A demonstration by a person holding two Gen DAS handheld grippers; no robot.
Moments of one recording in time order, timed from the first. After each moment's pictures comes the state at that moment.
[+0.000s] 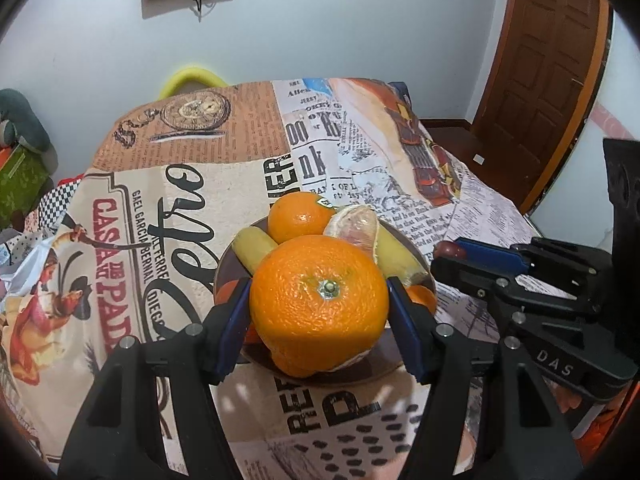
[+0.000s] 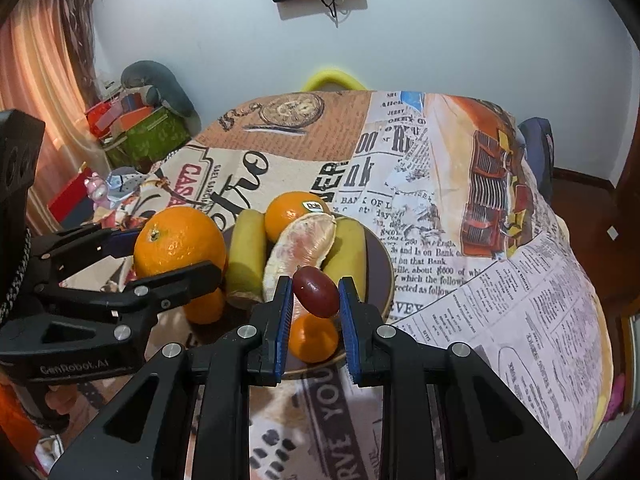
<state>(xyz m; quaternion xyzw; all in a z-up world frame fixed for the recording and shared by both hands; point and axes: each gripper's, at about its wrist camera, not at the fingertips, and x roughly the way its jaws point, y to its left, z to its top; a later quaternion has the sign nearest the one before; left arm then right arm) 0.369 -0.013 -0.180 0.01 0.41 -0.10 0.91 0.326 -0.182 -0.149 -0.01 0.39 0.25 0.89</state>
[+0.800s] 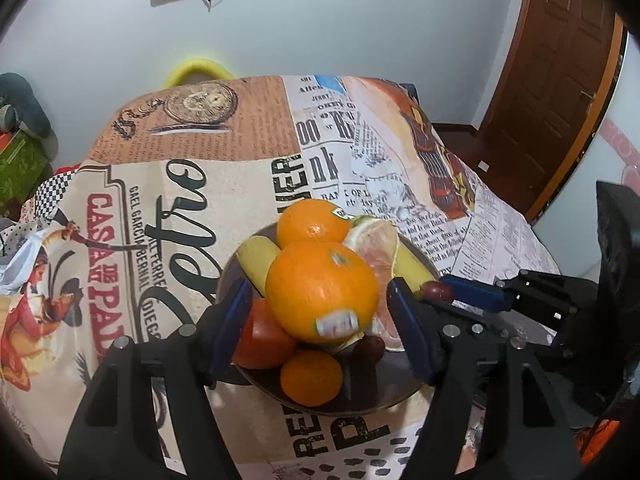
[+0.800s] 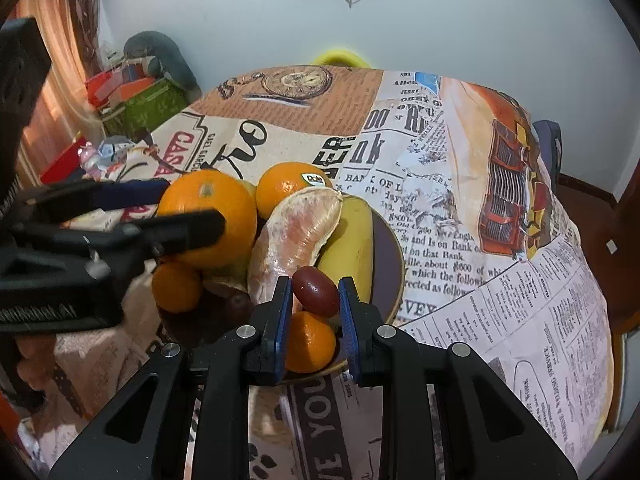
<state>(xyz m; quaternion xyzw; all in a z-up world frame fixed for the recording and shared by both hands) 0.388 -0.003 -0.184 -0.01 0.42 -0.09 0.90 0.337 -0.166 -0.173 -0.05 0.41 0.26 0.88</state>
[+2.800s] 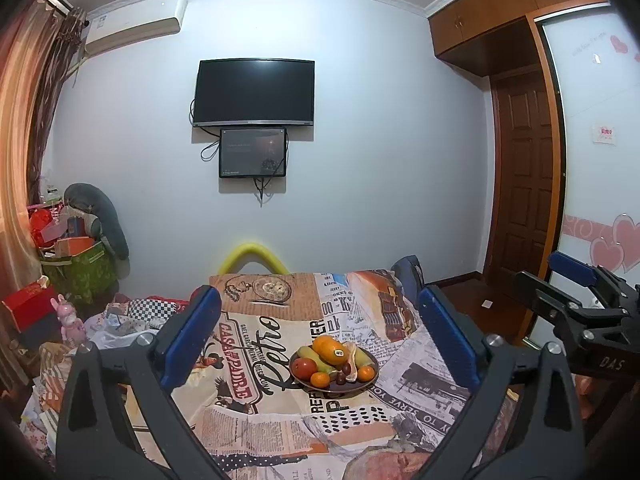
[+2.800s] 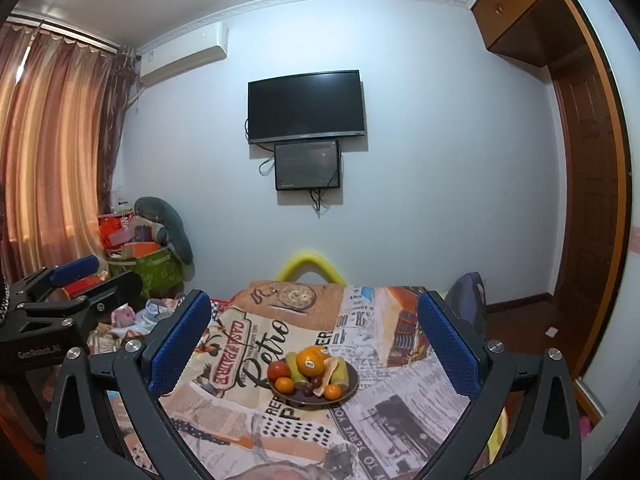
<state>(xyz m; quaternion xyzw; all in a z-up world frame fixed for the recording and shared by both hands) 0.057 -0.001 0.033 0.00 0.09 -0.02 1.00 0.065 -0.214 0.038 0.01 0.08 0.18 0.98</state>
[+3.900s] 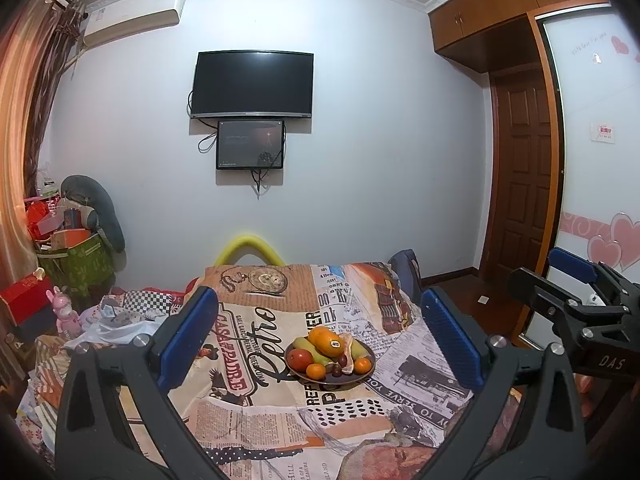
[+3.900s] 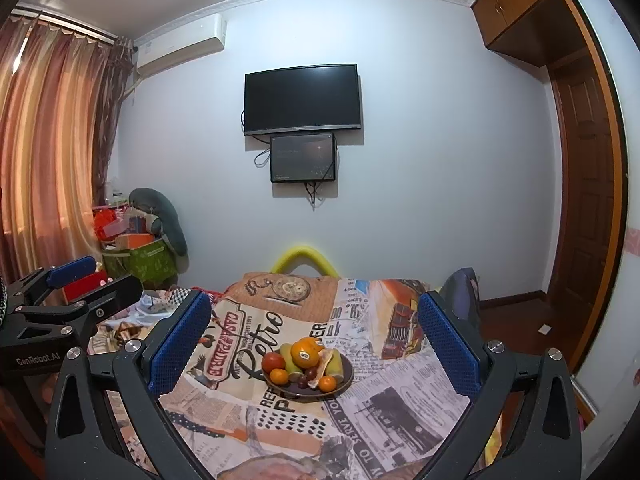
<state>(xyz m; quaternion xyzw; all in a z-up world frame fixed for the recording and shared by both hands) 0.059 -0.001 0.024 -0.01 0.10 -0.03 0.99 0.054 -0.215 0.041 0.00 0.08 0.16 0.98</state>
